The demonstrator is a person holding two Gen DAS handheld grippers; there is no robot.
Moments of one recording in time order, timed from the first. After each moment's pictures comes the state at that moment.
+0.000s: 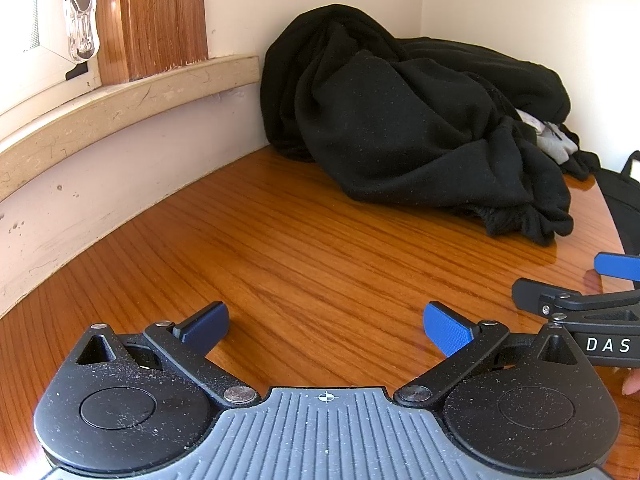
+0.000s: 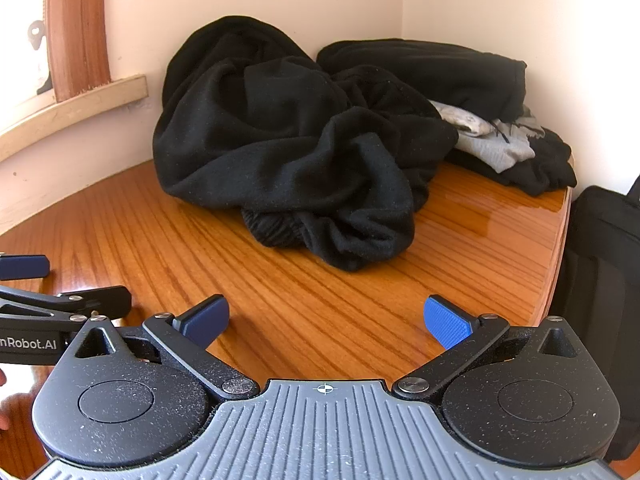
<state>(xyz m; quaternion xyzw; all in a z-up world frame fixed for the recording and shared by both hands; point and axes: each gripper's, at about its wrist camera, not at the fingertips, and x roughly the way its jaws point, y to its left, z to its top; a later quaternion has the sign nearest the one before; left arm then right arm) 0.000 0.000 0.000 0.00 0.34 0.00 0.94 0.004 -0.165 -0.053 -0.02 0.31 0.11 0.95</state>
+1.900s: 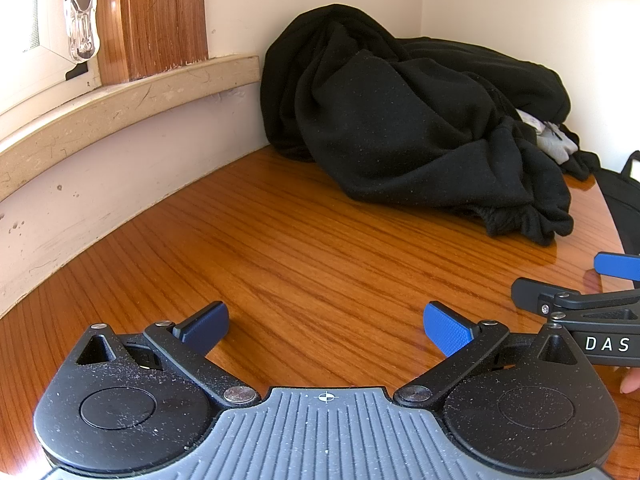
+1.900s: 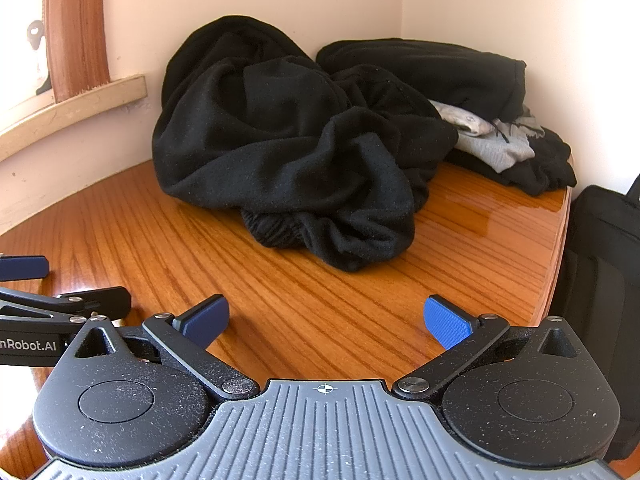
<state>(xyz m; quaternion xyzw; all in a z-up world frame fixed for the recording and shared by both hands) 0.000 0.001 0.001 0.00 0.35 0.01 0.94 0.004 -0.164 -0.053 -0.02 0.31 0.10 0.95</state>
